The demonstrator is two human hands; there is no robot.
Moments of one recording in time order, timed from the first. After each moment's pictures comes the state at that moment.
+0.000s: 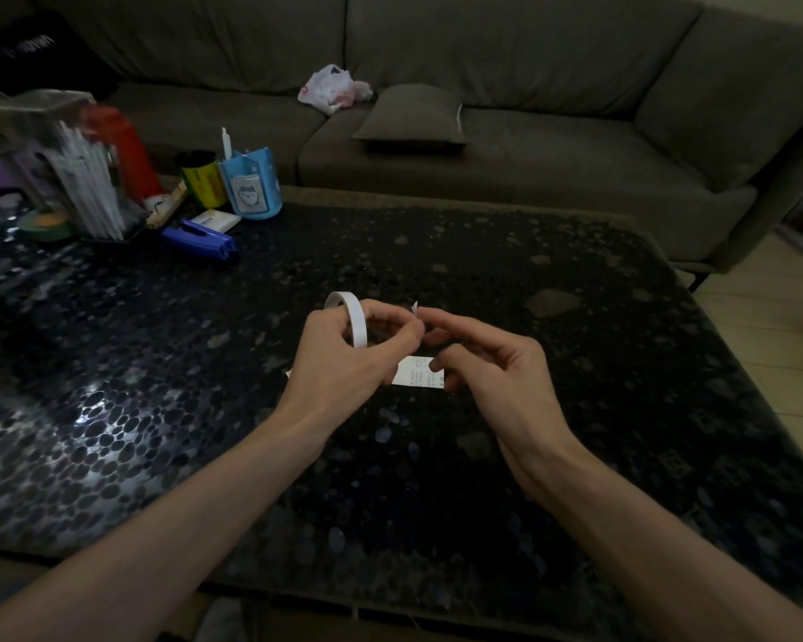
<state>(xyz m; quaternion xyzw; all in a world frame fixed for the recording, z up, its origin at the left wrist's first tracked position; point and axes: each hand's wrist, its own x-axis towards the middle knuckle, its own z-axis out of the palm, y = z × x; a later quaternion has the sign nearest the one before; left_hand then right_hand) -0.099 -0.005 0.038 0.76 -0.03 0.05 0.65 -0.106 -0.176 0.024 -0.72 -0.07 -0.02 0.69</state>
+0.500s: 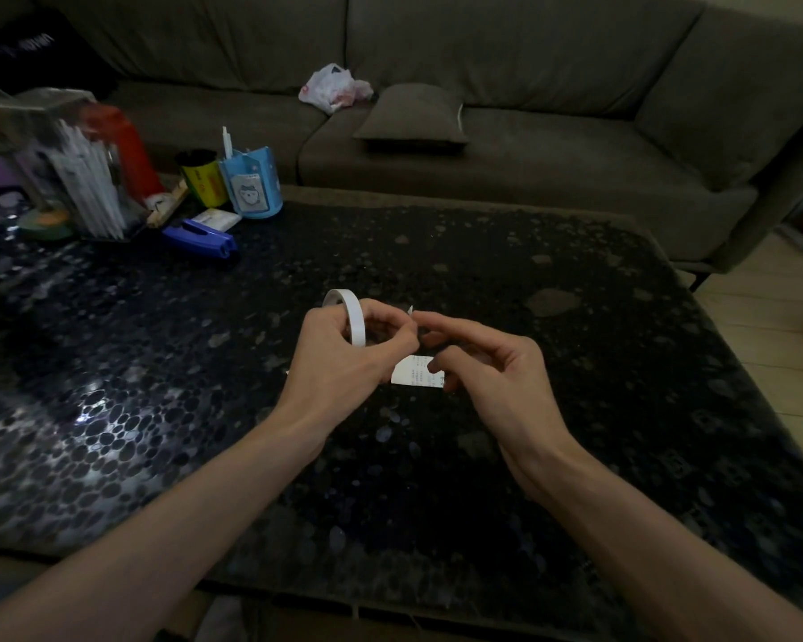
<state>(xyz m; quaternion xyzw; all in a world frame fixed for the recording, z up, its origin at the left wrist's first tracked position) -0.097 -0.005 0.036 0.77 -0.02 0.07 0.63 -0.108 -0.174 0.027 -0.73 -0.08 -0.02 0.68</state>
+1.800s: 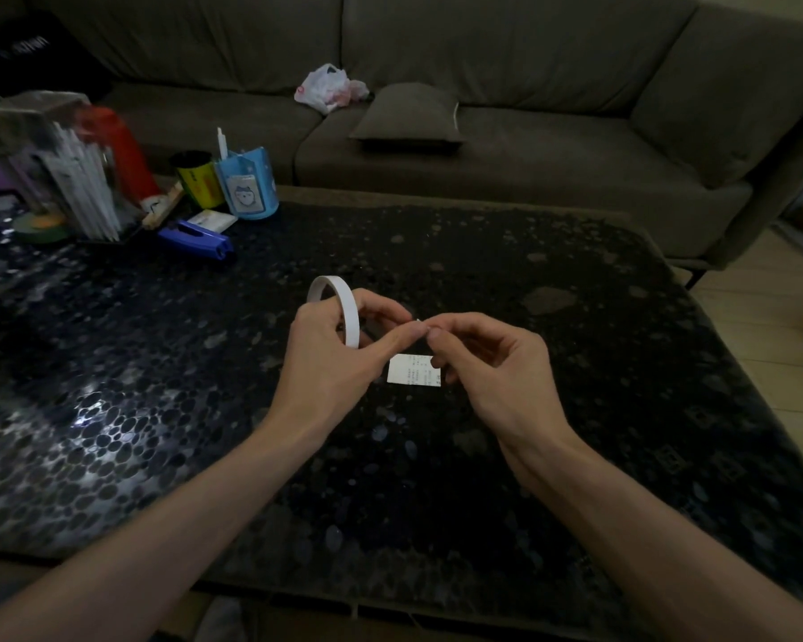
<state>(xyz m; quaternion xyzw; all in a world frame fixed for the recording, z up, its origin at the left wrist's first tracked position) -0.097 -0.003 0.036 0.80 -0.08 0.13 0.58 -0.105 -0.176 0.027 -0.74 -0.05 -0.05 0.67</state>
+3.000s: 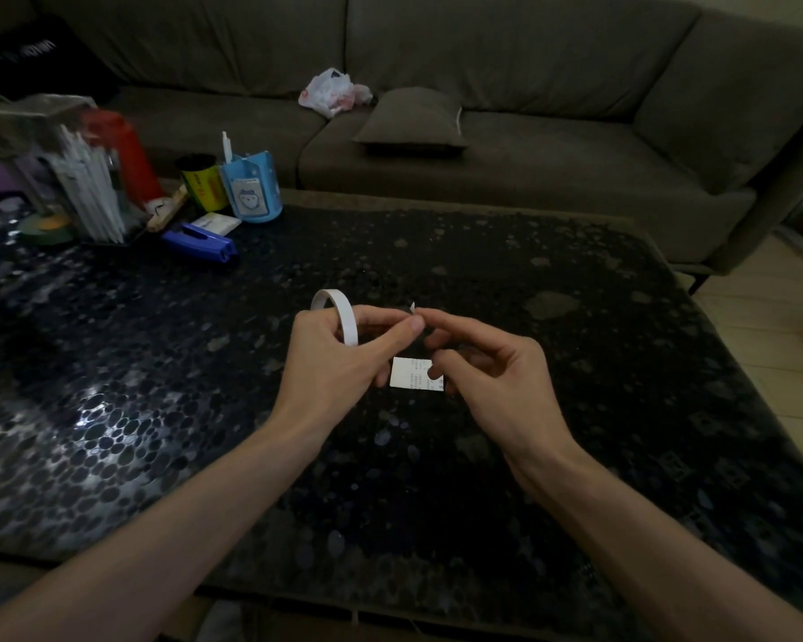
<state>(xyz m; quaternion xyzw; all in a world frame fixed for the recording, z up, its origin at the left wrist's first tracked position) -0.097 -0.001 0.033 0.75 -0.03 0.07 0.66 -0.109 -0.175 0.028 -0.75 -0.08 -0.03 0.66</state>
